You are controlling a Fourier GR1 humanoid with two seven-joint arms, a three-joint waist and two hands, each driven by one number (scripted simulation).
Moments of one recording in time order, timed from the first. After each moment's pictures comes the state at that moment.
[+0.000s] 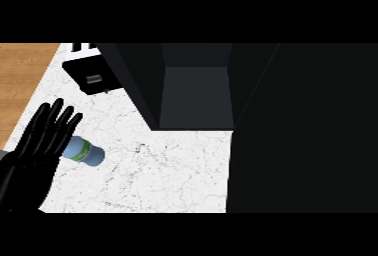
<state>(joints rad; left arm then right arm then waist) 0.10 0.17 0.04 -2.00 0.35 -0.22 0.06 0.17 -0.04 0.08 -2.17 -0.12 0.04 0.06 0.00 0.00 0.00</state>
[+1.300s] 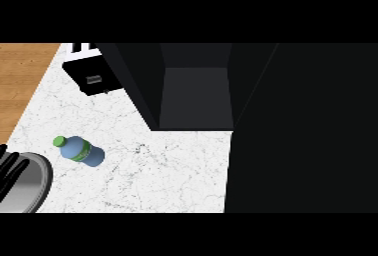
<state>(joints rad) 0.35 0.25 0.37 -1.95 0.76 -0.57 0.22 0.56 -0.01 0.20 -2.26 -0.22 0.17 -0.04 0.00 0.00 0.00</state>
